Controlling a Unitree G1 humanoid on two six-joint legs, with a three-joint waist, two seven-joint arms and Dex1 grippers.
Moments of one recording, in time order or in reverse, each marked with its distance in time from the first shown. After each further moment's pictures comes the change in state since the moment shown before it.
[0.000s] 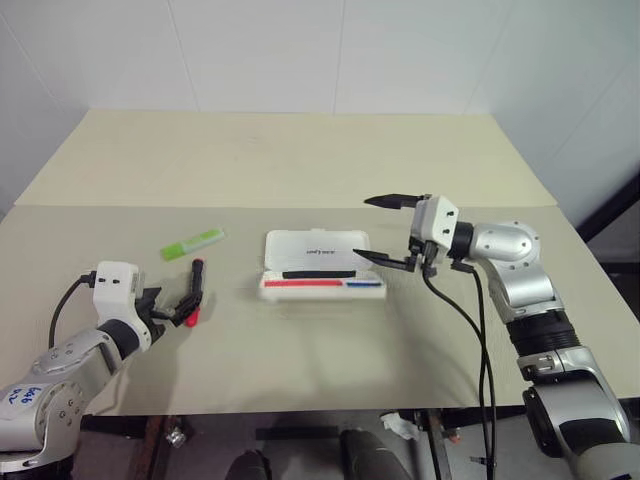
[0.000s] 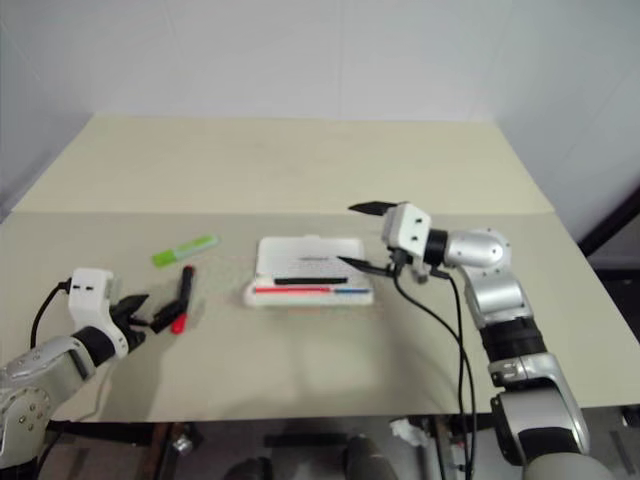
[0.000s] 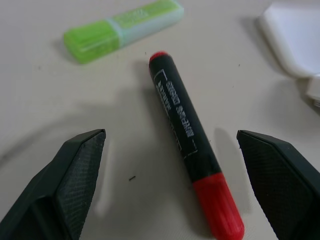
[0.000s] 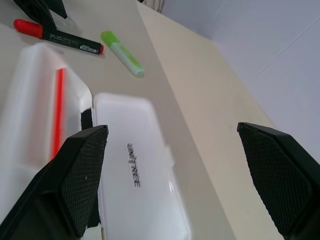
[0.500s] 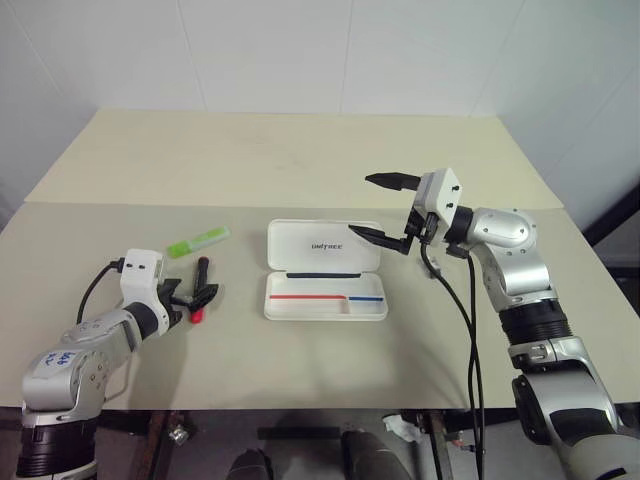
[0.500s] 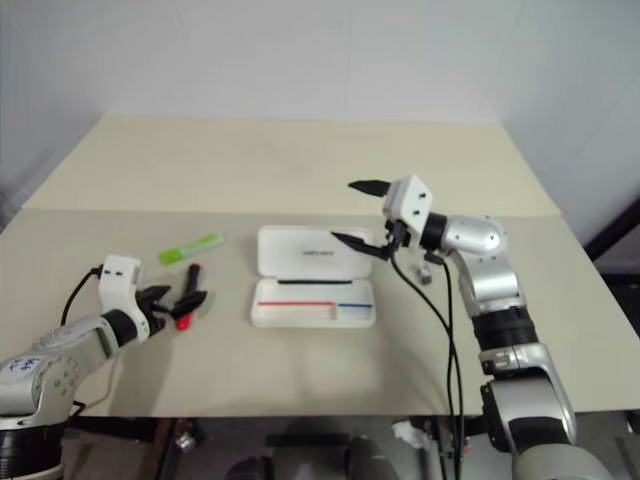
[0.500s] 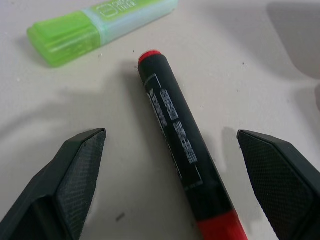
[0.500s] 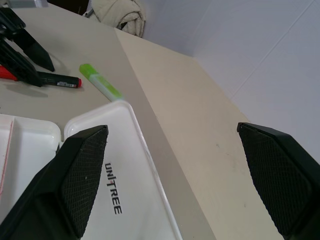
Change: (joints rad) left arm -0.179 0.001 -0.117 0.210 0.108 -0.035 -0.078; right arm -0.059 0.046 -0.043 -0.011 0.047 0.096 -0.042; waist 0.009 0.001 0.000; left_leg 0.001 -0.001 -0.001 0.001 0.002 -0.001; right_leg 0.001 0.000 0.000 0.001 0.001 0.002
